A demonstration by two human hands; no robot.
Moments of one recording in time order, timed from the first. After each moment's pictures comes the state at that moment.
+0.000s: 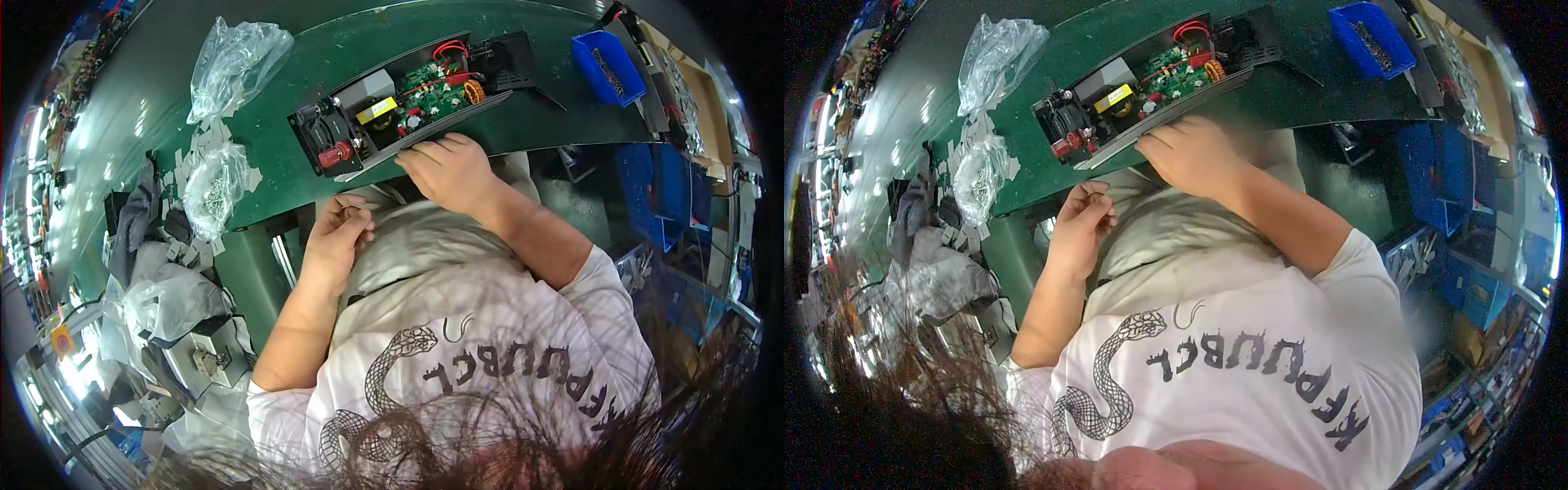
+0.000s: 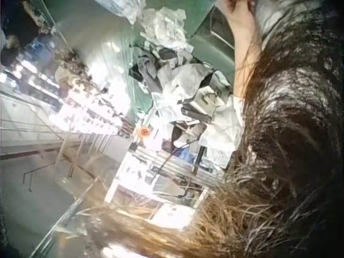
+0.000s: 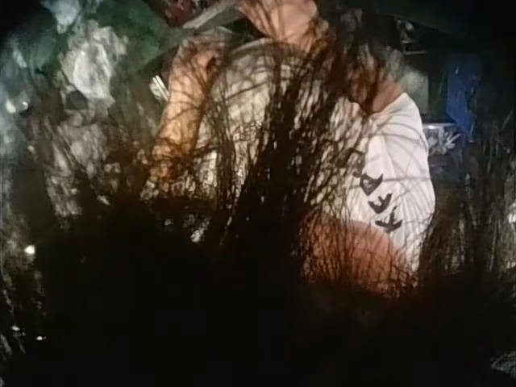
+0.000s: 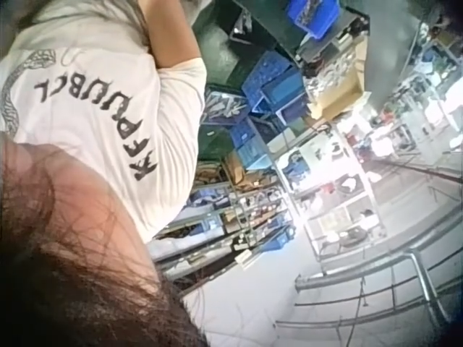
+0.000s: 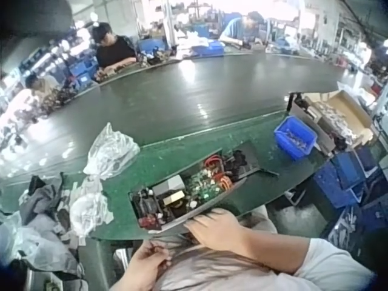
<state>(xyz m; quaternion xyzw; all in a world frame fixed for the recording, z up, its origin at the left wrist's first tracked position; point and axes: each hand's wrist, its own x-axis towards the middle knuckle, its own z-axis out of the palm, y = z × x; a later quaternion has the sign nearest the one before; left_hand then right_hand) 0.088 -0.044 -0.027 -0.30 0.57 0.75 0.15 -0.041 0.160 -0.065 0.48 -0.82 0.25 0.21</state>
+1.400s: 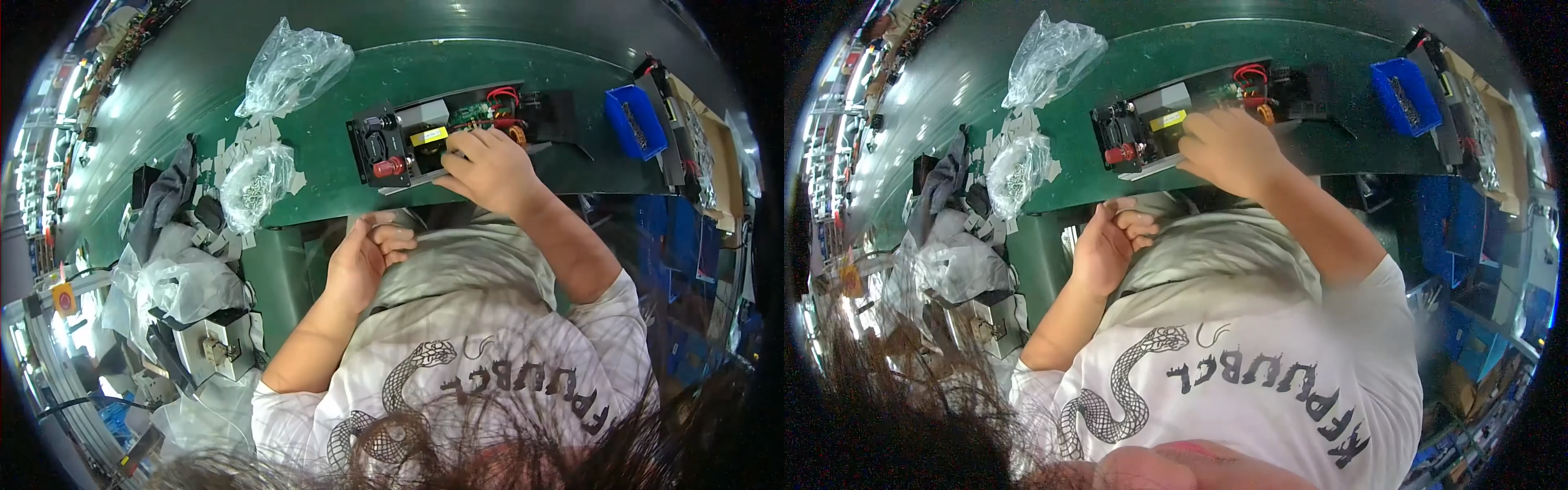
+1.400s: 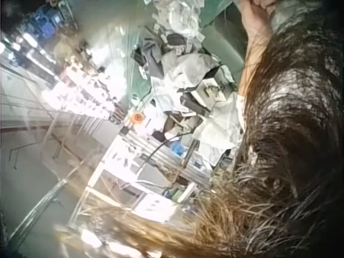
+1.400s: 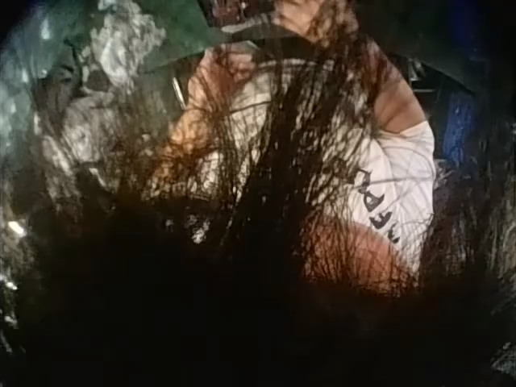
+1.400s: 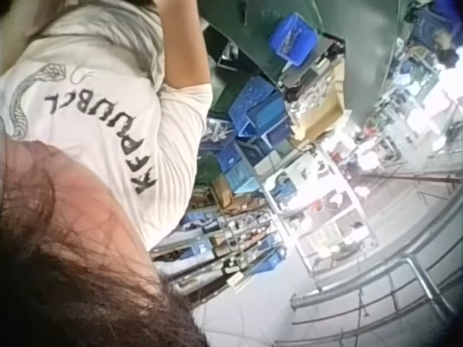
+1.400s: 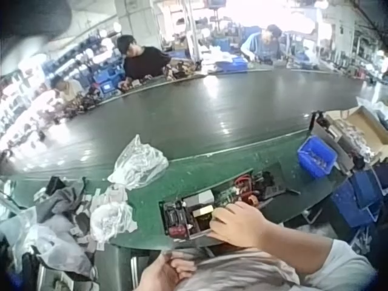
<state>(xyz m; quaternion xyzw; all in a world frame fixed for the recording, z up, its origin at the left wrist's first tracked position) 0.103 -0.059 -0.035 -0.18 0.38 0.90 0.10 -0.081 0.154 -0.008 0.53 -0.82 0.16 0.15</state>
